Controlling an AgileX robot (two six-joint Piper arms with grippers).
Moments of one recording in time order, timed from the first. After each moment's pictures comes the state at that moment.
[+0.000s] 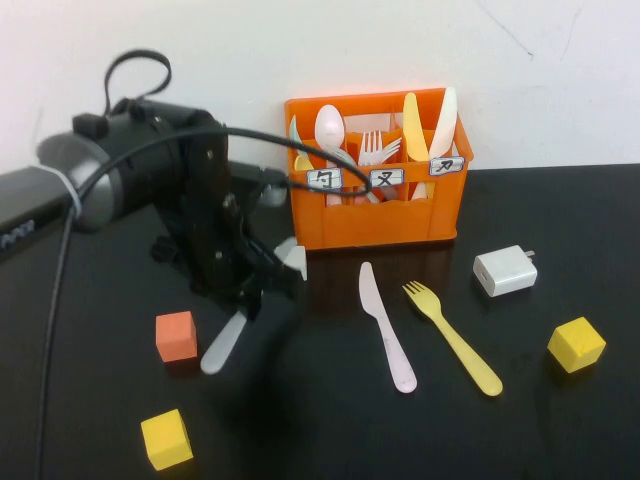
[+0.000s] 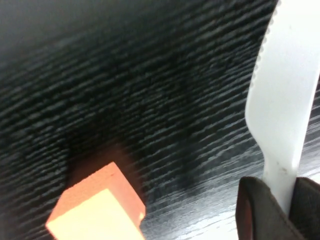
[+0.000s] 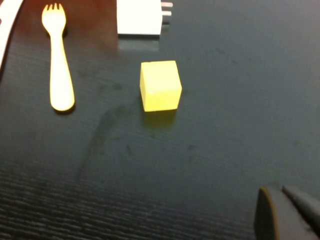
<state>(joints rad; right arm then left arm) -0.06 0.52 -0.33 0.31 0.58 -0.52 -0.40 1.88 -1.49 -0.06 1.02 -0.04</state>
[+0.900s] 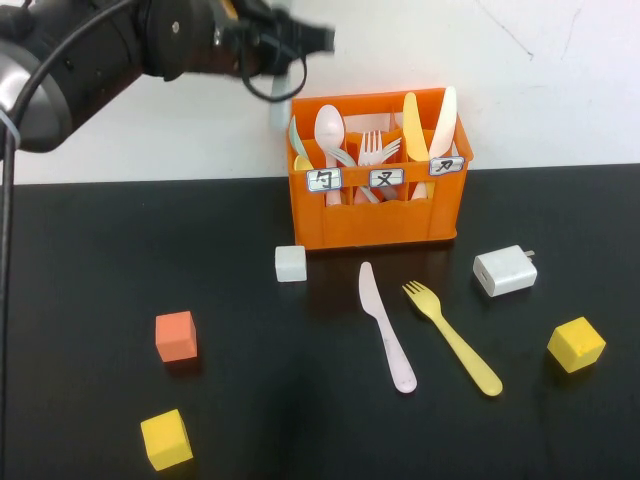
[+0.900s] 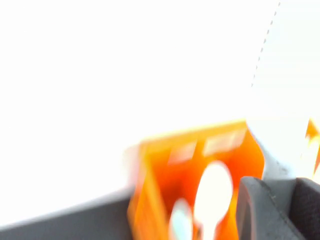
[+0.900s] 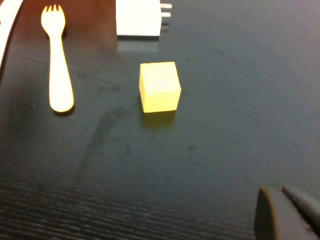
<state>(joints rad) -0.06 0.52 -0.33 0.31 0.57 -0.52 -0.40 1.81 -1.77 0.01 0.50 -0.24</state>
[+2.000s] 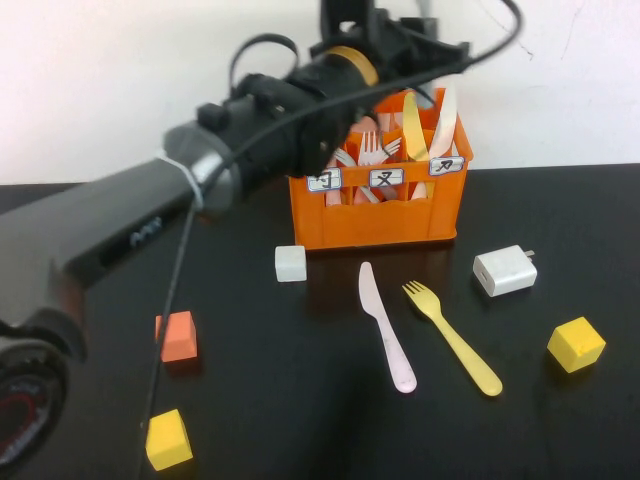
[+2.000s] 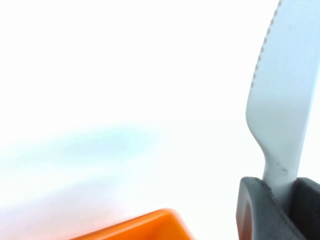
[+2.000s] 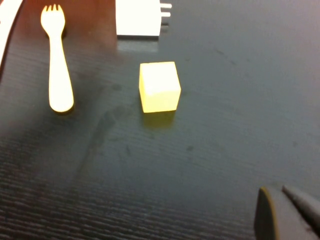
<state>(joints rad) -0.06 0.52 -0.33 0.31 0.57 -0.52 -0.57 2.03 -1.77 0.05 -0.13 -0.36</state>
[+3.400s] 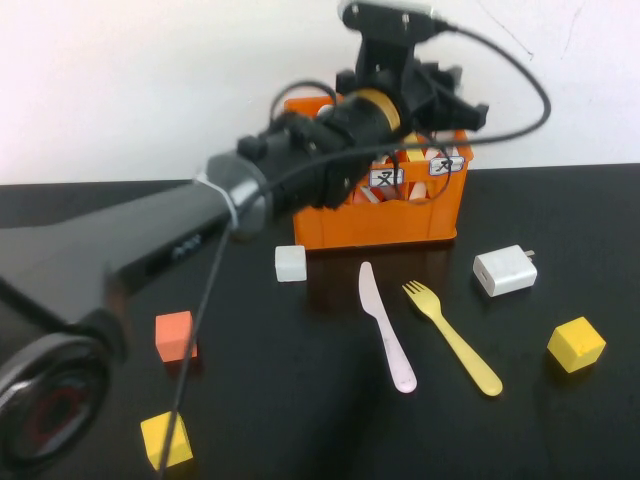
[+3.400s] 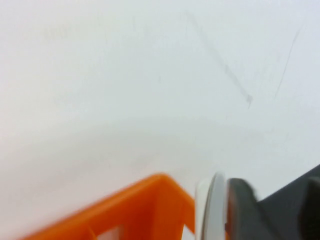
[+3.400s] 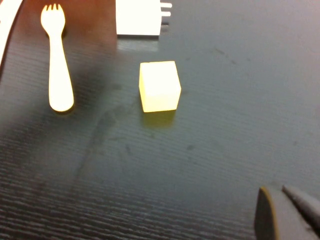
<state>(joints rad) -0.06 0.52 -0.33 0.31 0.57 -0.52 -0.60 2.11 -1.77 0.13 -0.16 -0.25</state>
